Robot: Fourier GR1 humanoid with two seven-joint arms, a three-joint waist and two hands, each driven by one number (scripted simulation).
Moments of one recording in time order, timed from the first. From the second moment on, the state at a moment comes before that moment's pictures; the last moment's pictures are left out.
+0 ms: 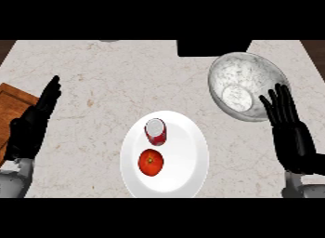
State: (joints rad) left arm -0.14 0.47 -0.17 -1.59 0.05 0.23 0.17; right arm -0.05 -0.27 0.12 -1.58 -0.35 -0.15 -0.23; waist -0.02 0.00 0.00
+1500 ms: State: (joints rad) left arm -0.15 0.24 -0.21 -1.54 0.12 0.25 0.08; right arm -0.23 0.00 0.66 -1.46 0.80 -1.00 0.58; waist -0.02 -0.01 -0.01
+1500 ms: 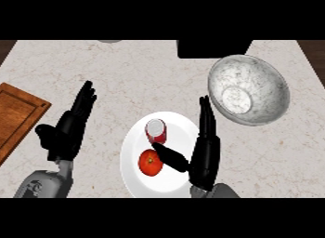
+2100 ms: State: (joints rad) left arm -0.15 0.22 -0.22 -1.53 0.12 0.23 0.05; right arm -0.45 -0.01 0.70 -1.51 0.91 -0.65 1.17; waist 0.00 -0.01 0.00
